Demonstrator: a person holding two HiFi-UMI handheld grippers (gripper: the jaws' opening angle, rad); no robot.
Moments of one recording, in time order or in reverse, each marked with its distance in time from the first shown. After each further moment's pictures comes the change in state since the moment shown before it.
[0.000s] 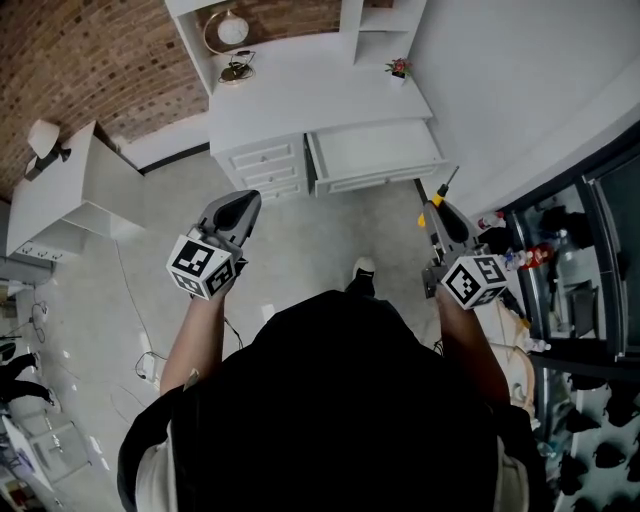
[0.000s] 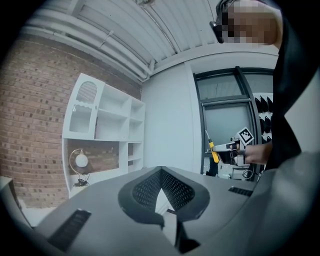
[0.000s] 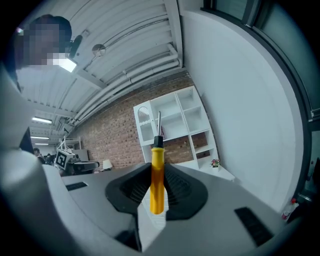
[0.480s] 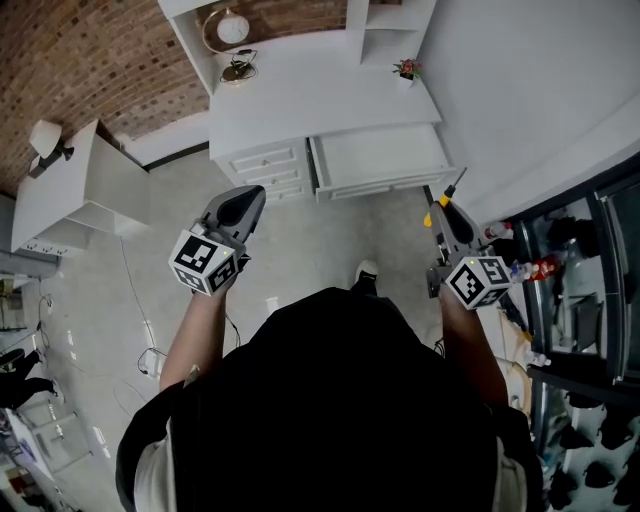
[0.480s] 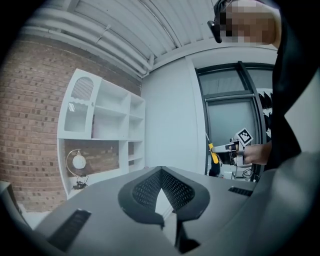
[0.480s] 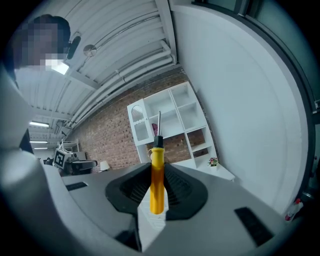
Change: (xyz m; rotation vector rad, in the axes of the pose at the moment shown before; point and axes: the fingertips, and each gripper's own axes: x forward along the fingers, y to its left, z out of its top) left arm 0.065 0.020 0.004 0.015 0.029 0.008; right arm 0.046 -0.062 0.002 0.037 0.014 -0.004
